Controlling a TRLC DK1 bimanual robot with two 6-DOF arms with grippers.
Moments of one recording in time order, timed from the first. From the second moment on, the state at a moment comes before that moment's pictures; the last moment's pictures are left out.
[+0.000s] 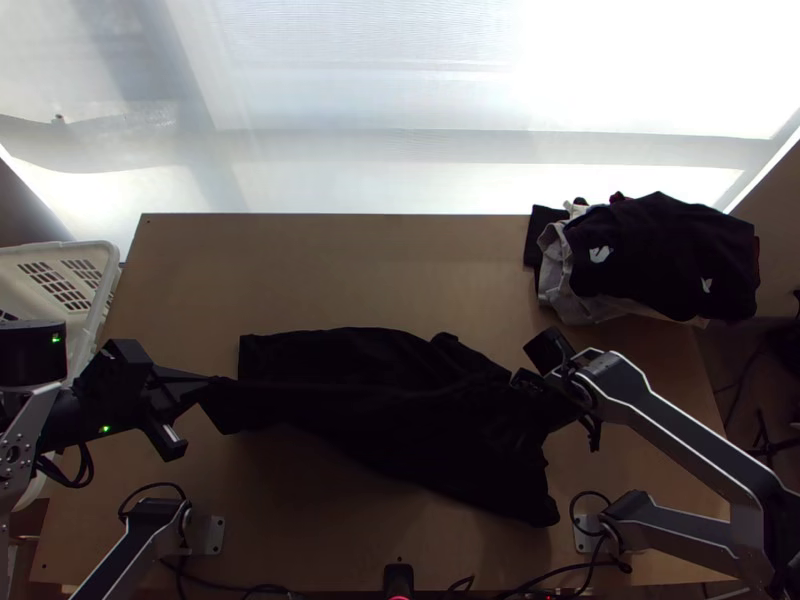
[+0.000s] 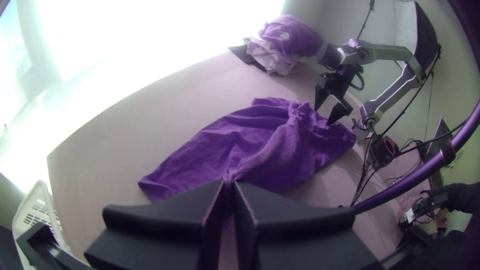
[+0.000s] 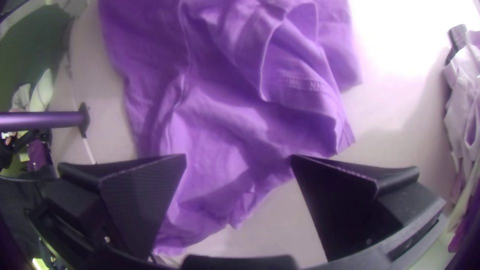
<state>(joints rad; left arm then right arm) 0.00 0.84 1.31 -1.36 0.55 0.52 0.55 1.27 0.80 -0.96 -0.25 -0.35</state>
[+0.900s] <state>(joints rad) 0.07 0.87 1.32 -1.34 0.52 0.60 0.64 1.16 0.77 -1.19 -0.25 -0.30</state>
